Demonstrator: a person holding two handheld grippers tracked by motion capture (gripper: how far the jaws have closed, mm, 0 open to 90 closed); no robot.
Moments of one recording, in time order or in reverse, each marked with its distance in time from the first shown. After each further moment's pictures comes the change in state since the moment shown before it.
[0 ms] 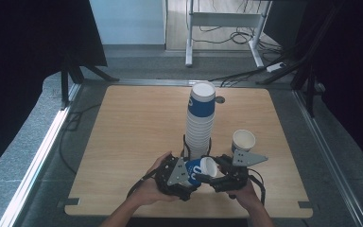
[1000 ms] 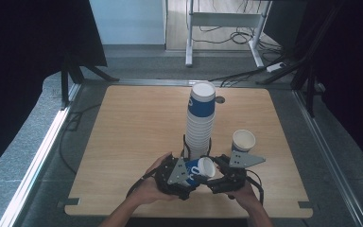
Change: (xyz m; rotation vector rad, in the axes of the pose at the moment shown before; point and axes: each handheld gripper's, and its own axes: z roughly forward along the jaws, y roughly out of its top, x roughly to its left) left arm 0.004 -0.004 0.002 0.023 -0.009 0.002; right arm 0.006 0.001 0.004 0.028 -0.040 -0.034
